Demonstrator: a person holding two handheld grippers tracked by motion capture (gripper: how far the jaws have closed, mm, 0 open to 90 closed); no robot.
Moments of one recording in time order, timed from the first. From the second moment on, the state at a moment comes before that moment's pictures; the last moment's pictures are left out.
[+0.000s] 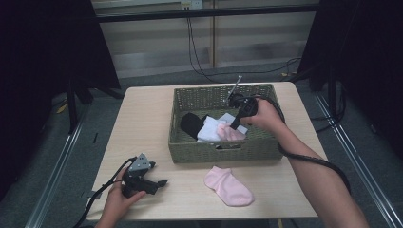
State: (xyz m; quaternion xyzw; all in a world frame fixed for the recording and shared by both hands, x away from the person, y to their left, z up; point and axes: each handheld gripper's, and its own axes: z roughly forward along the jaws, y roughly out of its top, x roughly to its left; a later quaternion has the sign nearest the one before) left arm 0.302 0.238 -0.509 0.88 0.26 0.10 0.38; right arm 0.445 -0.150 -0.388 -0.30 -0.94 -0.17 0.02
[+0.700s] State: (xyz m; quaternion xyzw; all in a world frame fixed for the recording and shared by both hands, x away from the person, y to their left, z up) left arm 0.302 0.238 -0.509 0.88 0.26 0.10 0.38; right arm 0.435 -0.152 -0.320 -0.28 -0.95 -0.17 0.01
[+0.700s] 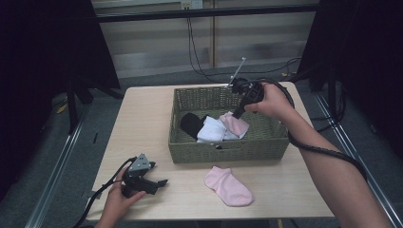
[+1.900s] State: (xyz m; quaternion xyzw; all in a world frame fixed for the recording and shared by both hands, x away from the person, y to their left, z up) left arm 0.302 0.238 -0.508 0.88 0.26 0.10 0.38; right arm 0.378 -0.155 -0.226 -0.22 -0.96 -0.20 -0.01
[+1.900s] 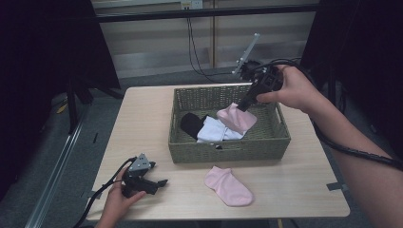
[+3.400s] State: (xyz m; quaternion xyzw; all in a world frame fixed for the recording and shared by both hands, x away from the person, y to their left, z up) left arm 0.302 0.238 -0.509 0.88 0.26 0.10 0.38; right arm 0.321 -0.149 -0.248 -0.16 -0.96 -0.22 0.01
